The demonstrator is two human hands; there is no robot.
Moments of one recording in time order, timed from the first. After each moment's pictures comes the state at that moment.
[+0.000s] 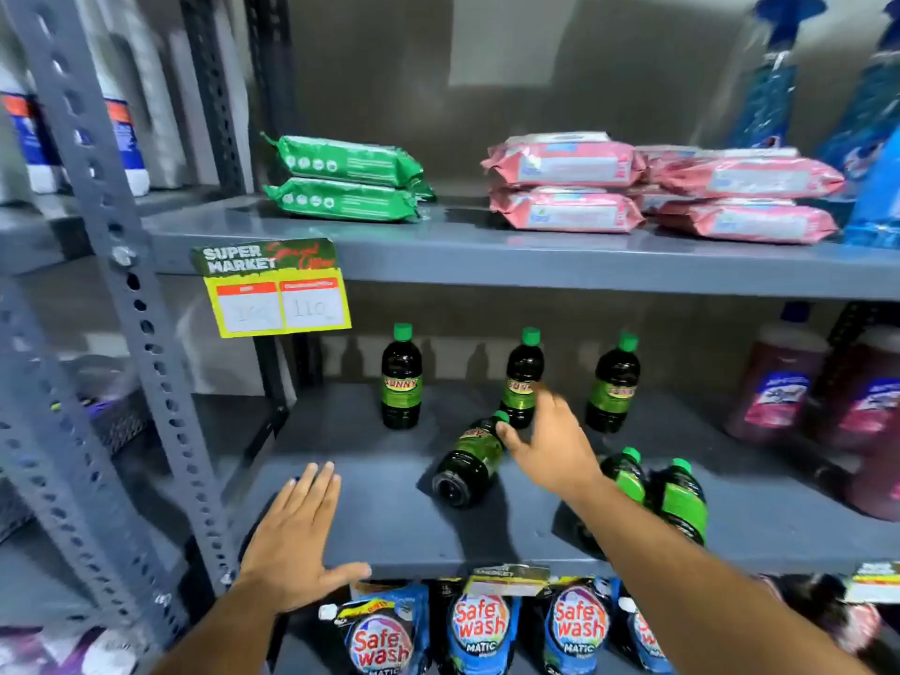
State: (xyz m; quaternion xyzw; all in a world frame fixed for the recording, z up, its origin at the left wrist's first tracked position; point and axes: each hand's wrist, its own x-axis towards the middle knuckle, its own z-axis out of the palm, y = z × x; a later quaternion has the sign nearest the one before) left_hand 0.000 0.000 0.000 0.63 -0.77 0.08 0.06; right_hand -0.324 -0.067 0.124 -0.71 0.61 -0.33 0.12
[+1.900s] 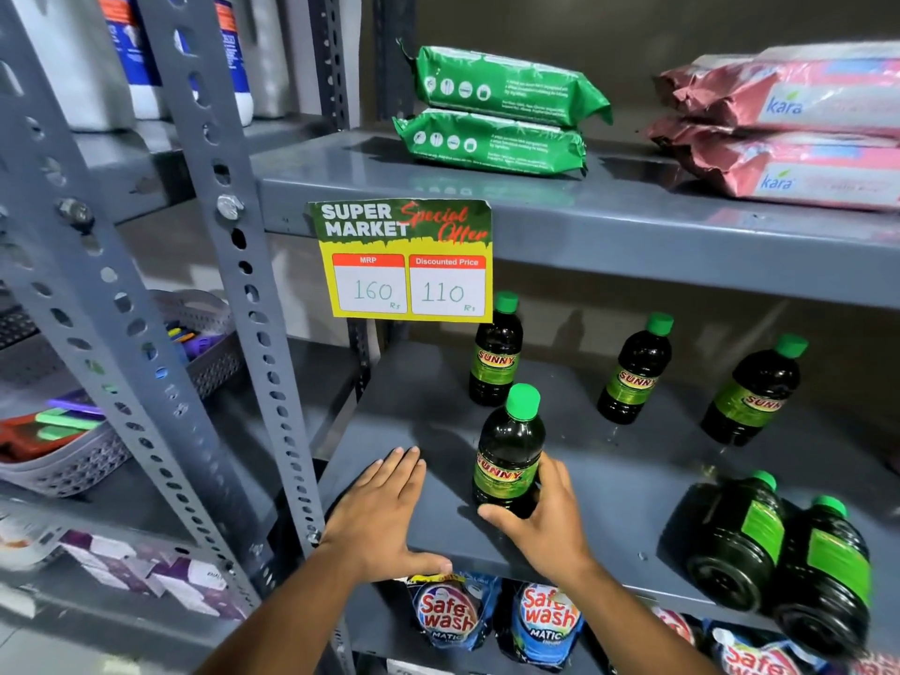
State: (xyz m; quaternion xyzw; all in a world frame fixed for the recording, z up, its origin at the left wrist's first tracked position) left_hand 0.015 -0.017 -0.019 0.64 -0.77 0.00 -0.01; right_hand -0.226 -0.066 -0.004 -0.72 0.48 -0.39 0.31
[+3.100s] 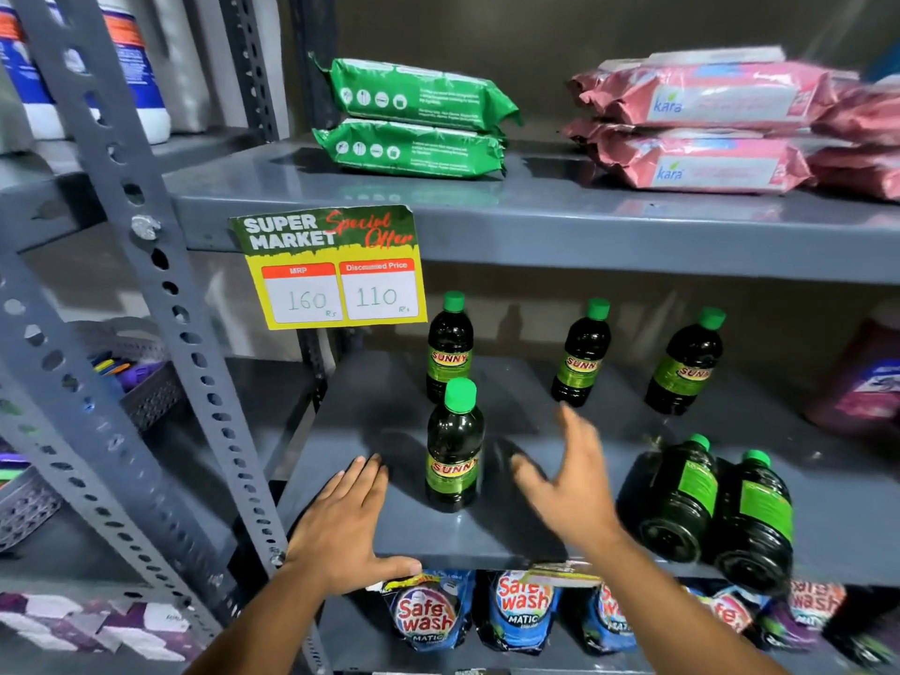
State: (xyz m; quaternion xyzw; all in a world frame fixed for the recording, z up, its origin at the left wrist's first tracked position) left_hand 0.016 -0.015 -0.017 0.64 -0.77 0.00 0.00; right_hand -0.272 -0.058 0.053 -0.68 0.61 -0.38 0.17
